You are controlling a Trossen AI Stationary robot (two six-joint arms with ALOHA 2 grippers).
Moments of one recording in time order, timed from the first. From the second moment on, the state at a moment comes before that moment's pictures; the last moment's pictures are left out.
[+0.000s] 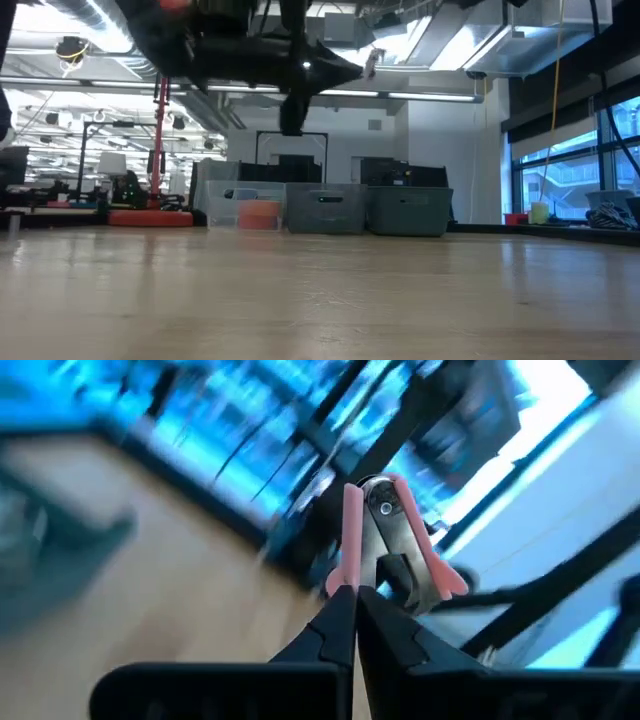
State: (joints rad) left arm 0.13 1.64 0.78 0.84 0.09 -0.66; right arm -0.09 1.09 1.50 -1.13 0.31 0.31
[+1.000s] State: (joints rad) left arm 0.43 1.82 1.09 1.25 0.65 -0.66; right arm -0.05 1.18 1.50 -0.68 0.03 0.41
